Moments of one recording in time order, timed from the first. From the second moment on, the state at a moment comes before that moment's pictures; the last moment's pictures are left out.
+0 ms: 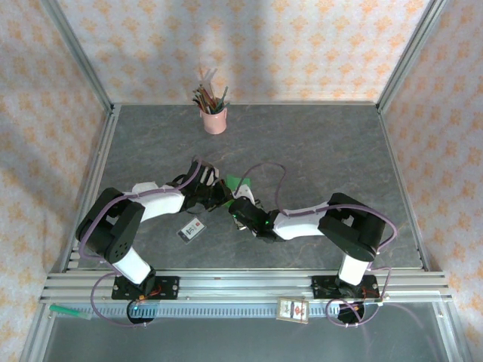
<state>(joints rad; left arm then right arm) -0.46 1.61 0.75 -0.02 0.42 -1.00 1.05 1.74 0.78 0.12 0.44 0.42</state>
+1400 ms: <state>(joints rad) -0.50 1.51 0.66 0.07 0.40 -1.03 0.95 1.57 0.51 0.44 0.11 0.49</state>
